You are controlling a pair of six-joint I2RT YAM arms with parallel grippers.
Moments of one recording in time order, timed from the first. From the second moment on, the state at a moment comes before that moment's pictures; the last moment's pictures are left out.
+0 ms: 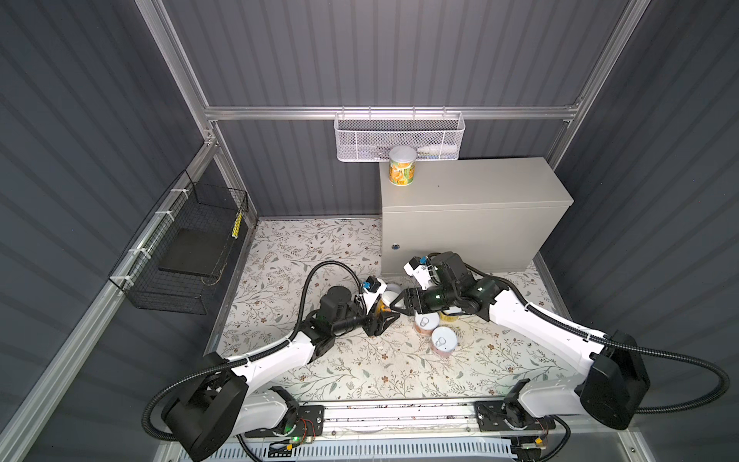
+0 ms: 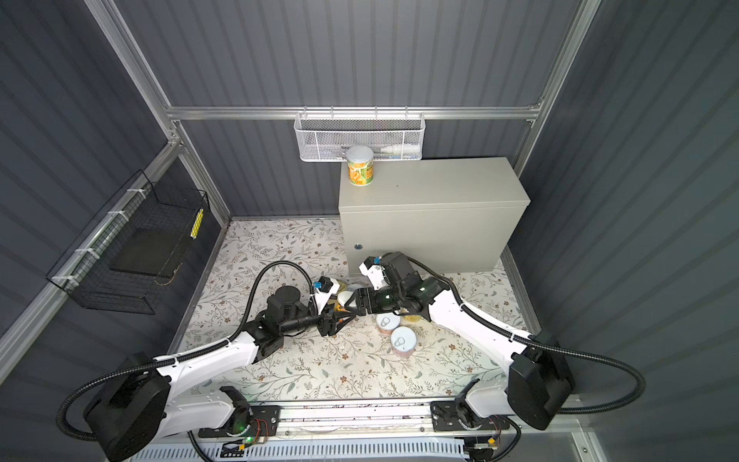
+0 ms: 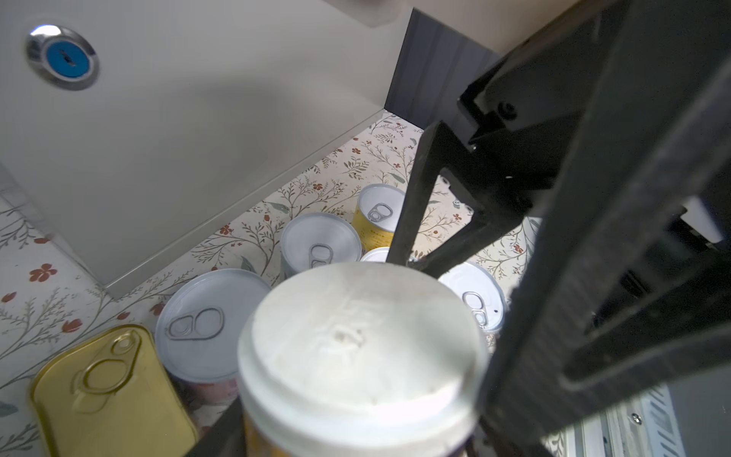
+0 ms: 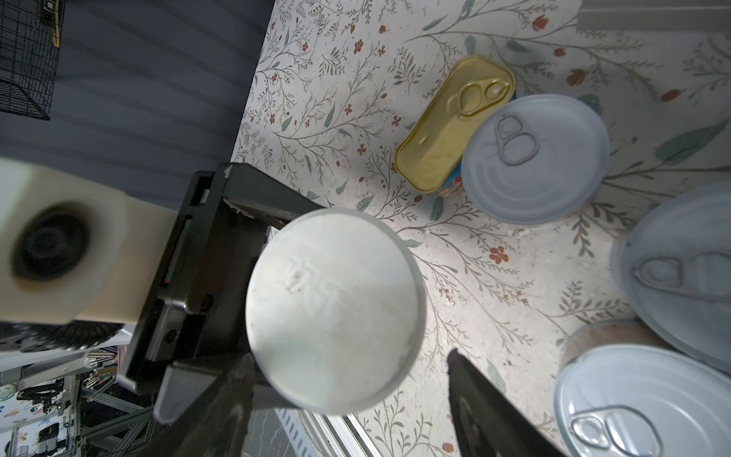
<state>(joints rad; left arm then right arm) -0.71 1.23 0.51 0.37 0.44 -0.09 0.68 1.37 1.02 -0.45 -0.51 0.52</state>
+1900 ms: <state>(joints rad) -0.71 1.36 1.09 0.17 0.32 -0.22 0.69 0.51 0.44 -0.43 0.08 0.51</state>
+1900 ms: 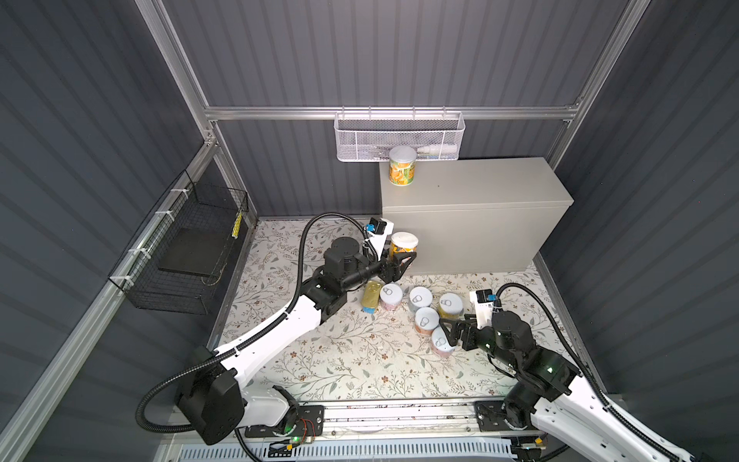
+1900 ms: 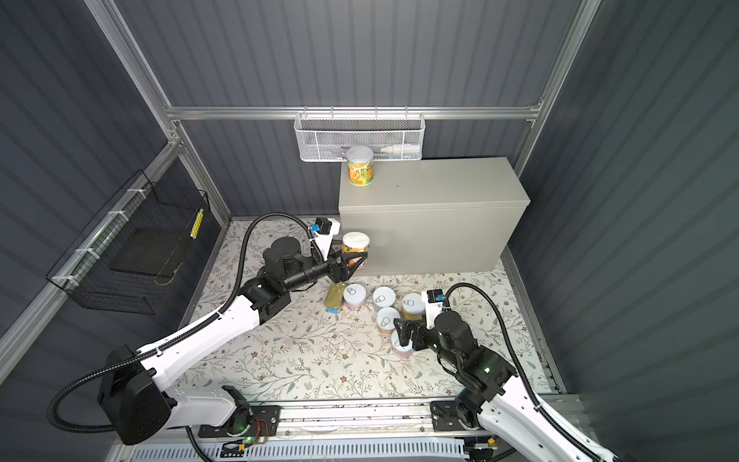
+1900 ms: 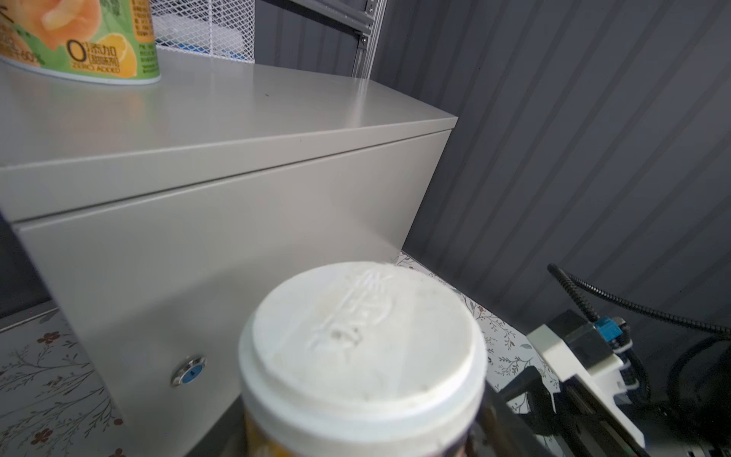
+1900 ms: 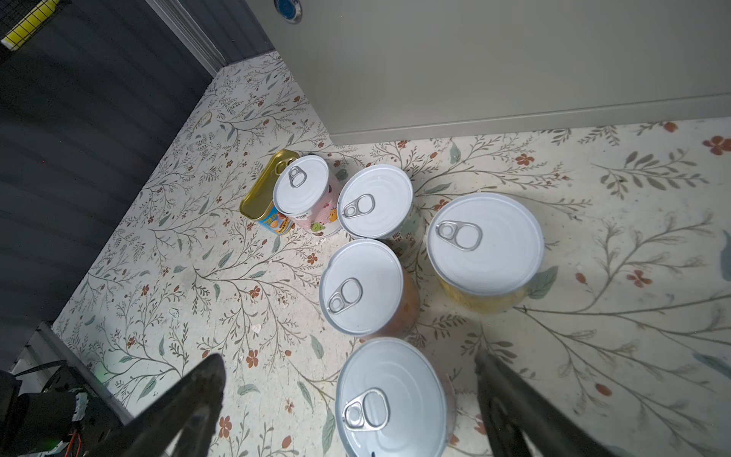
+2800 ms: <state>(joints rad) -0.64 1.70 1.63 0.12 0.34 0.02 0.69 0.39 0.40 -0.51 0.09 0.58</state>
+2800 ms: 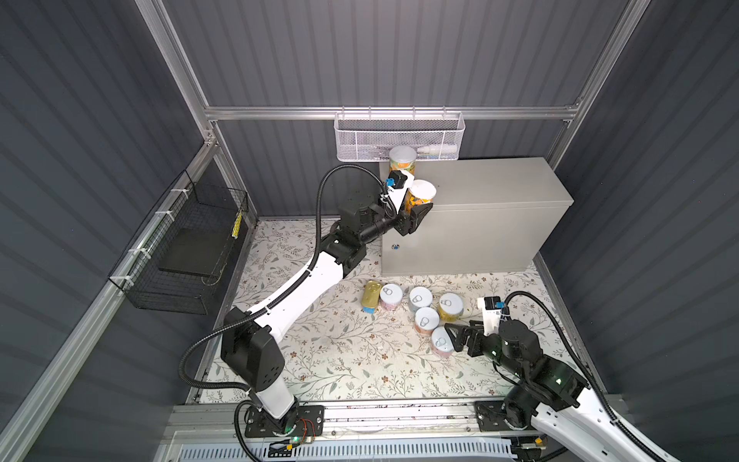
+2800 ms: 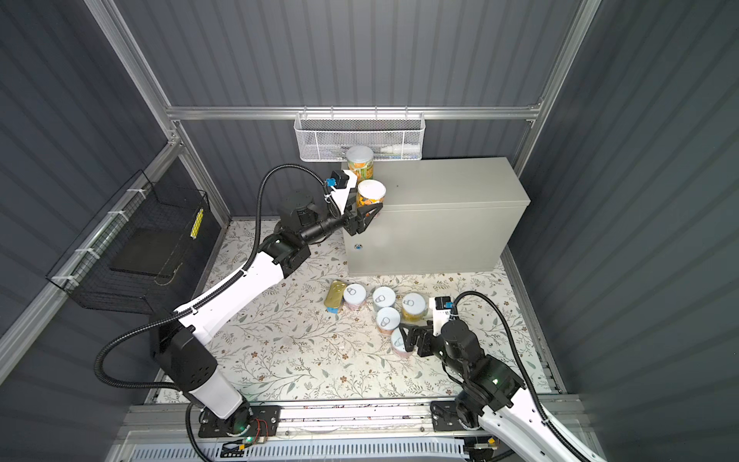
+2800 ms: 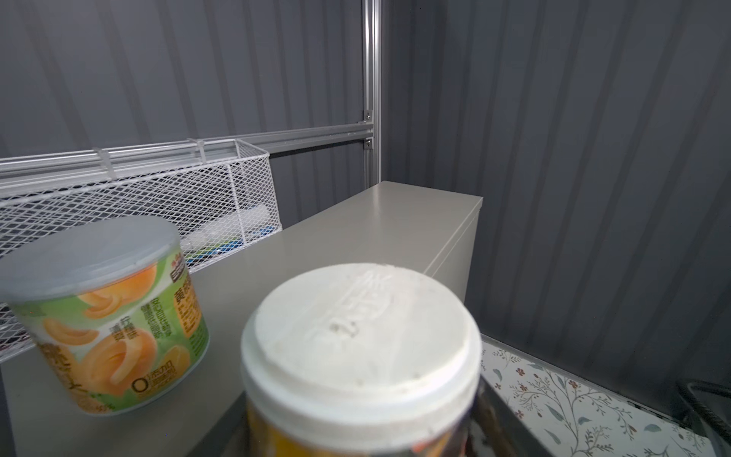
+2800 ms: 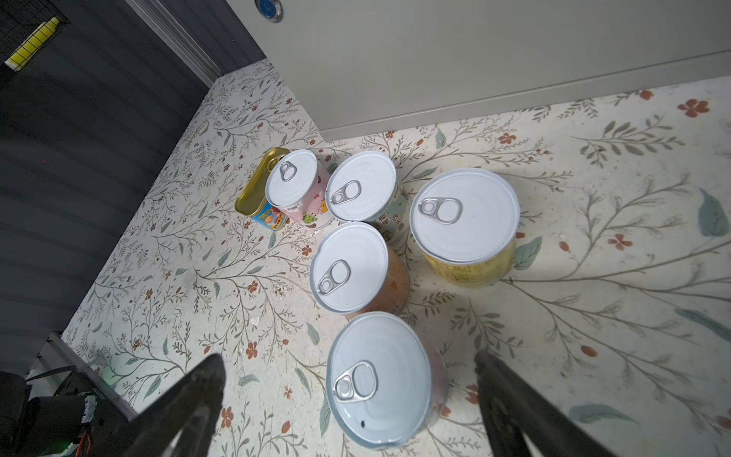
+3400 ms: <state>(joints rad) -0.52 1.86 1.77 0.14 0.44 -0.04 0.69 0.33 0.36 -0.57 0.10 0.60</state>
